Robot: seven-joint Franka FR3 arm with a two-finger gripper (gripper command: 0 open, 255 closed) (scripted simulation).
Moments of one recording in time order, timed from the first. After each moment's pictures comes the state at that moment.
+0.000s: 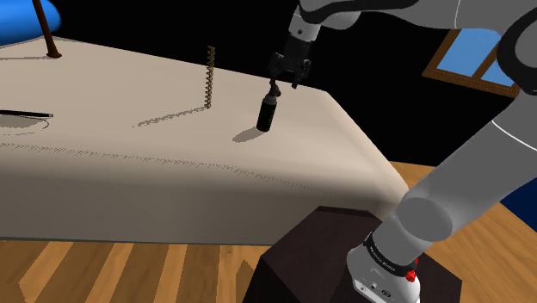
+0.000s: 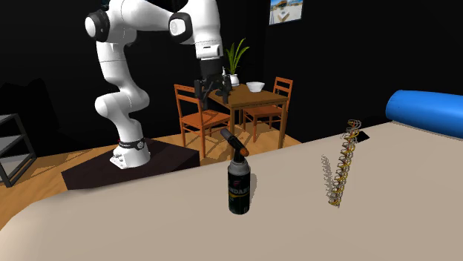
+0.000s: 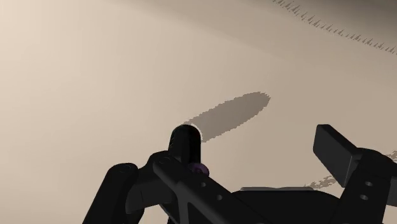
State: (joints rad) arm -0.12 -0.12 0.05 -1.94 0.04 1.91 0.26
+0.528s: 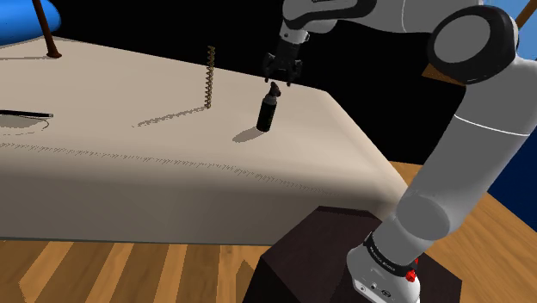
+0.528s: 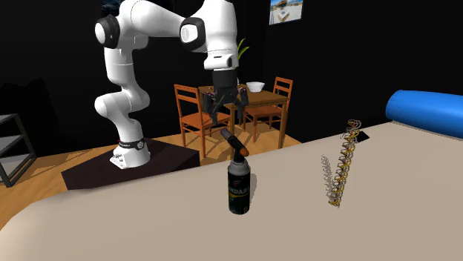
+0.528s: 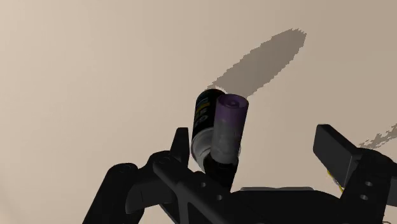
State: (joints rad) arm -0.16 0.16 0.02 -1.67 -0.01 1.91 0.41
